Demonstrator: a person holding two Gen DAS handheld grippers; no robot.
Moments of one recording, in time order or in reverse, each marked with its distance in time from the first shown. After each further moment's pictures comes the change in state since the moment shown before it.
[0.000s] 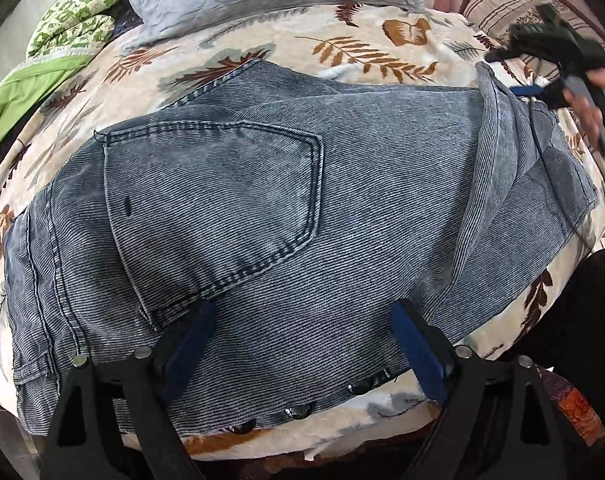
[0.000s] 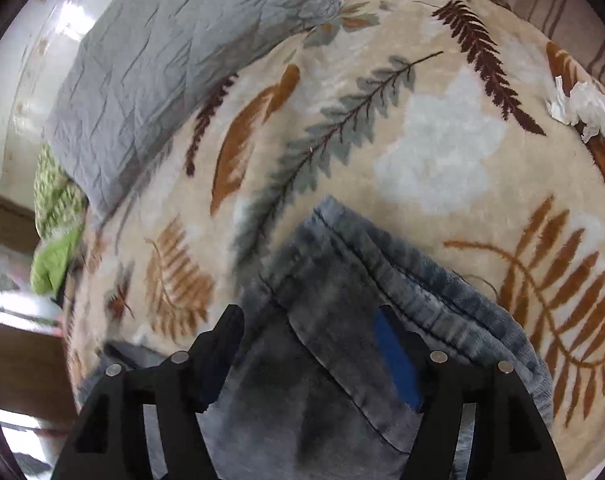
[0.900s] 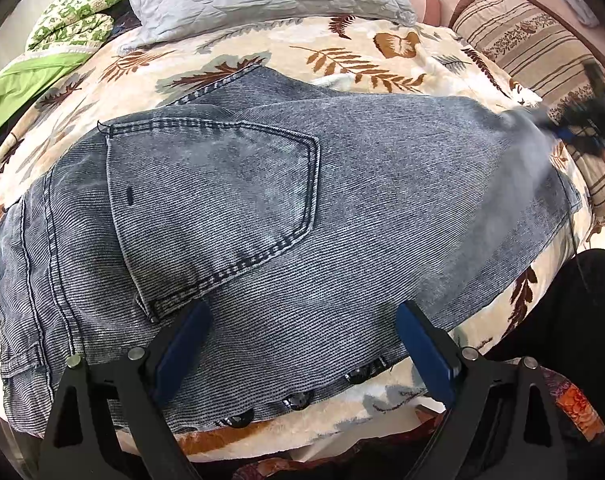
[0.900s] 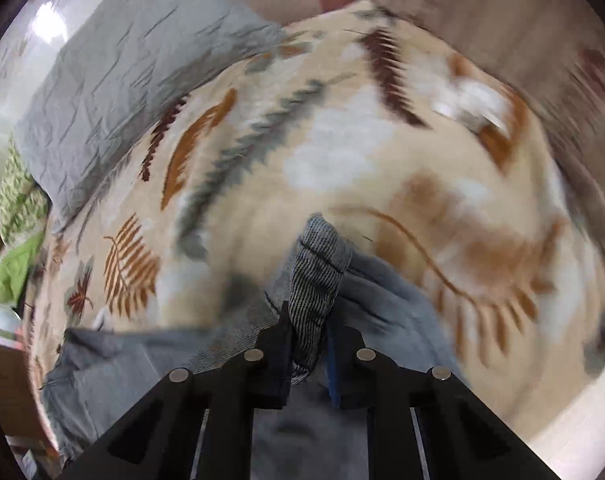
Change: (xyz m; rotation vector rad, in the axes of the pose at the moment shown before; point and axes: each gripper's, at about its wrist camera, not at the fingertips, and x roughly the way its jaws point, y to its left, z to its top) left arm -0.008 0.011 -0.011 -0.001 -0.052 -0.063; right arm -0.068 -0.055 -0.065 0.026 -0.099 -0.163
